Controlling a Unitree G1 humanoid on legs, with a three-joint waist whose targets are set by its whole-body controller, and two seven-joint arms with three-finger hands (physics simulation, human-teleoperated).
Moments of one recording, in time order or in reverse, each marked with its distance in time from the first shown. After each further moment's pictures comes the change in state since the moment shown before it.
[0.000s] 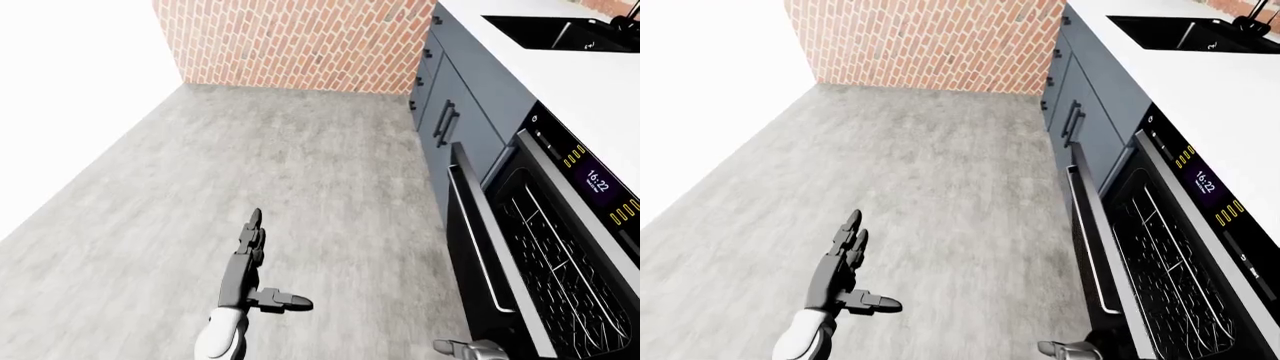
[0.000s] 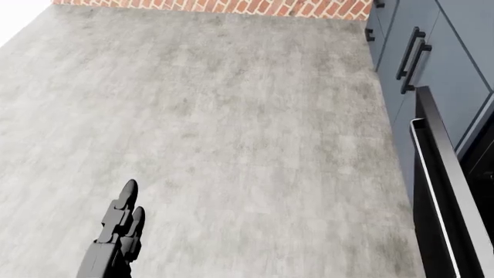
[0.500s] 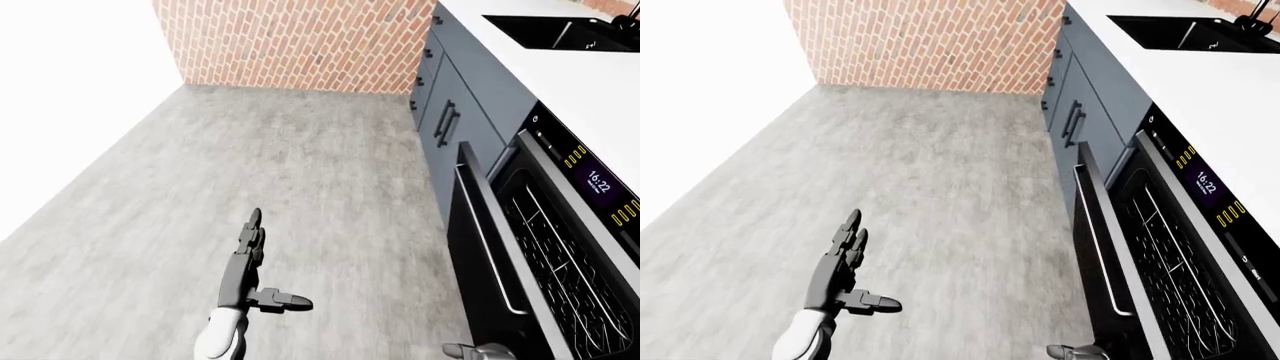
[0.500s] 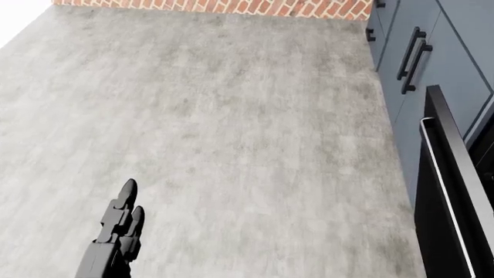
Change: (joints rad) left arm 0.003 0.000 0.000 -0.008 0.000 0.001 0.000; right arm 0.018 -0.030 0.013 -0.003 0.003 -0.002 -0.016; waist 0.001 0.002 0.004
